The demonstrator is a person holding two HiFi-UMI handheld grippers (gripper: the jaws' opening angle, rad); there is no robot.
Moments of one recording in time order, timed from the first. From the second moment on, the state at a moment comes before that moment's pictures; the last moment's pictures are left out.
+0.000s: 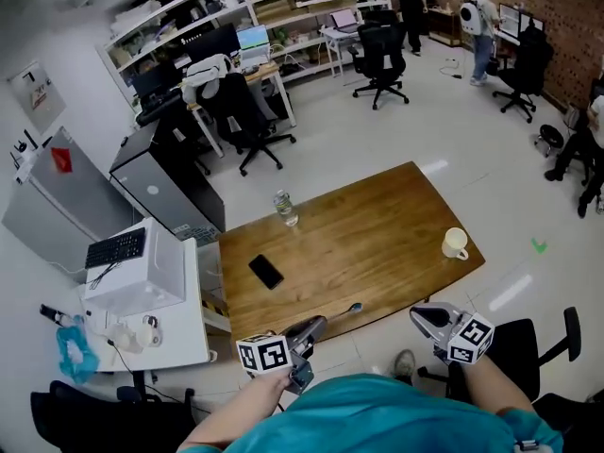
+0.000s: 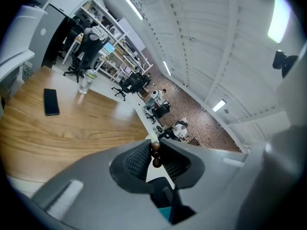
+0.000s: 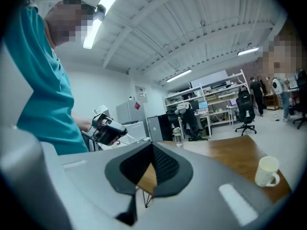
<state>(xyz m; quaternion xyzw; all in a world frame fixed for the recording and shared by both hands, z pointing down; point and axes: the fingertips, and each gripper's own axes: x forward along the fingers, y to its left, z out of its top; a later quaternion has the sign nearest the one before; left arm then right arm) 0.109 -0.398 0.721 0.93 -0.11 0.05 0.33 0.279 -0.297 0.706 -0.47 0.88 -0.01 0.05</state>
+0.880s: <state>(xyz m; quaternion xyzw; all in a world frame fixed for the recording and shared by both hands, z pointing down) -0.094 -0.134 0.713 0.92 -0.23 -0.03 0.32 0.098 -0.050 0.707 -0.32 0.94 0.01 0.05</state>
